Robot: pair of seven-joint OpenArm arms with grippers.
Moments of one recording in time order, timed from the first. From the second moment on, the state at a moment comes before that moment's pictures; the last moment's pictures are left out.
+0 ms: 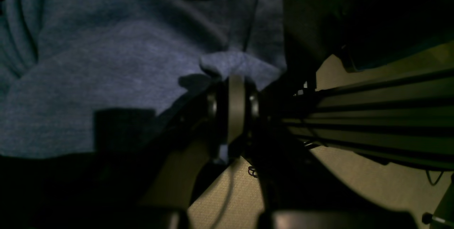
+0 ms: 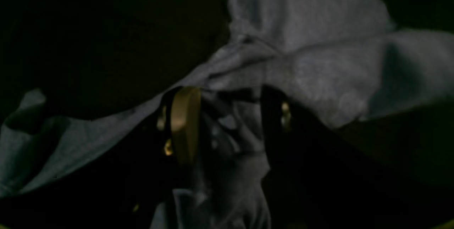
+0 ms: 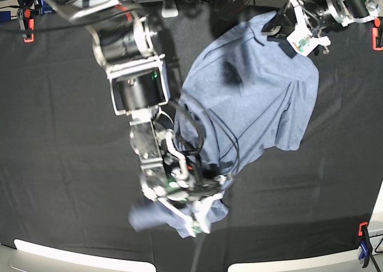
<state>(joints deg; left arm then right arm) 37.5 -26.1 -2.9 114.7 -29.9 -42.3 33.3 32.5 -8.9 -11.9 60.2 2.8 13.5 -45.6</state>
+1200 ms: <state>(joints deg) 37.3 -26.0 -2.8 114.7 -29.9 -42.4 32.8 36.2 0.0 6.7 40.9 3.3 19.1 -30.4</state>
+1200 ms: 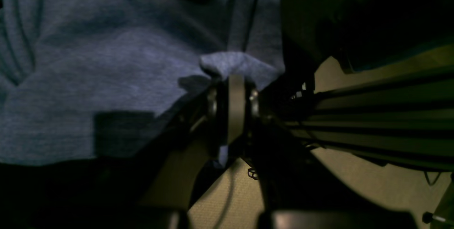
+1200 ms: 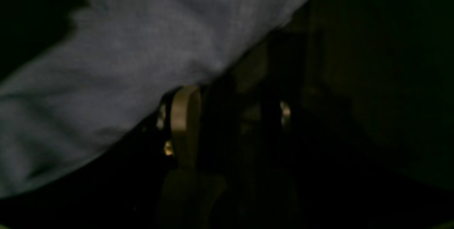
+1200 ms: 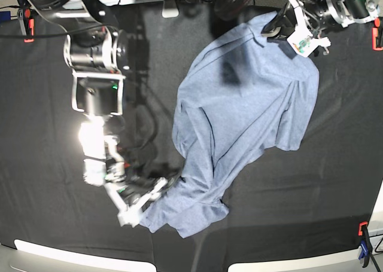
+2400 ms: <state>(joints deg) 36.4 -26.0 -2.8 114.7 -29.9 -42.3 32.5 45.7 -4.9 6.8 38.6 -5.8 13.3 -36.0</state>
